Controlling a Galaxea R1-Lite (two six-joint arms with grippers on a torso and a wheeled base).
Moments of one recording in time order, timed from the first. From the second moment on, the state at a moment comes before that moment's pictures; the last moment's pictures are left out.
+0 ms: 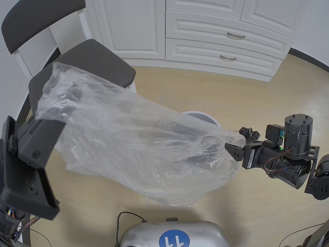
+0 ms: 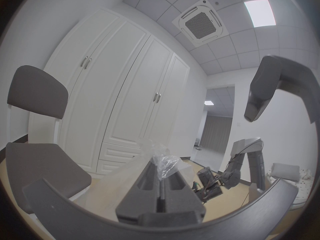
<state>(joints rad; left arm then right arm) -1.04 1.21 -0.32 -1.41 0.15 0.15 0.60 1.55 -0.59 -0.63 -0.33 0.27</state>
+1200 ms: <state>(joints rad) -1.18 1.09 -0.33 -1.40 0.14 0.16 0.58 1.55 -0.45 -0.95 -0.02 0.34</state>
